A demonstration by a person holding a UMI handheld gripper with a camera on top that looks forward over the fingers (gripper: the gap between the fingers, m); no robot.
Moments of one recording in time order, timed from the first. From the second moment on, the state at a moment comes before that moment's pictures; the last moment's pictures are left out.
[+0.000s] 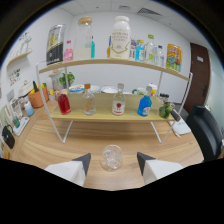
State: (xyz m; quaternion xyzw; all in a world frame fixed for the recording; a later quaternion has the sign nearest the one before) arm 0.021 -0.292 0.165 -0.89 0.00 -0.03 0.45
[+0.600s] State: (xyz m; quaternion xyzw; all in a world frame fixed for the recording) arm -0.019 -0.285 0.197 -0.85 0.01 0.00 0.53
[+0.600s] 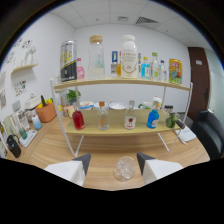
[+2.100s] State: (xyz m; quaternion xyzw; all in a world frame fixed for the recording) arm -0.088 -0.220 0.141 -0.82 0.01 0.09 0.56
